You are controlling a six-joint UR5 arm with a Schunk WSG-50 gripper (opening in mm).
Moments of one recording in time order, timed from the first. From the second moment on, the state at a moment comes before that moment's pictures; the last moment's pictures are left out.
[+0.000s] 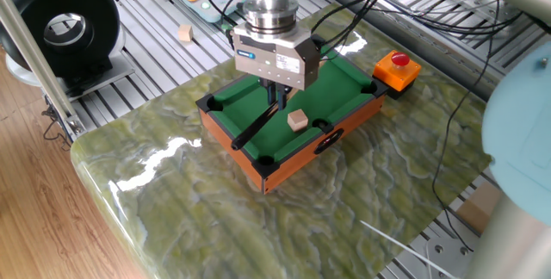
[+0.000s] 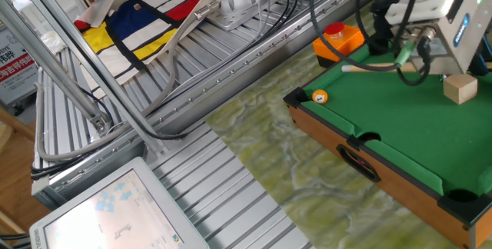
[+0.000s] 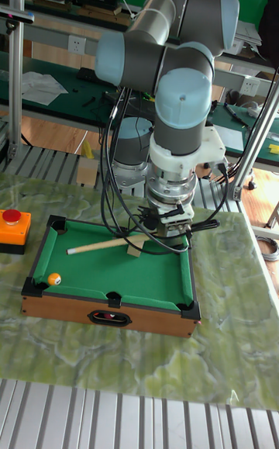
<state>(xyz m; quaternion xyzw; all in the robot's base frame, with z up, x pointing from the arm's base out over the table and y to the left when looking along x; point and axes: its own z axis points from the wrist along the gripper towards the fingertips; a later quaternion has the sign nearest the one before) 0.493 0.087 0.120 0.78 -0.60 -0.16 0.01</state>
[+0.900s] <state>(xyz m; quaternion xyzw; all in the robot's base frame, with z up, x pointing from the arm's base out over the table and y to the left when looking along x) 0.513 0.103 0.123 0.80 -0.57 -0.17 -0.02</state>
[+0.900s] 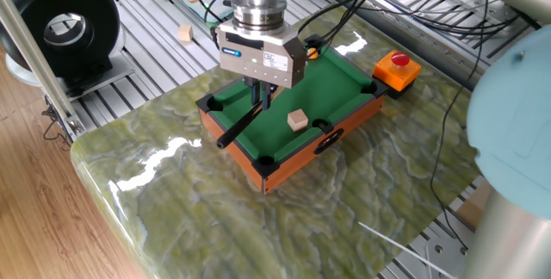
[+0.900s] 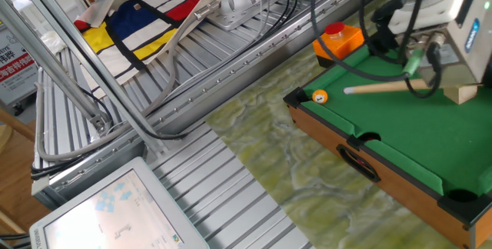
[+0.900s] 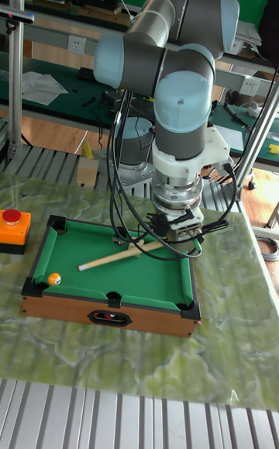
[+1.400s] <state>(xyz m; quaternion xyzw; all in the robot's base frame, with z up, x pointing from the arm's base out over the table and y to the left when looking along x) 0.533 0.088 0.116 0.81 -0.56 -0.16 -0.02</state>
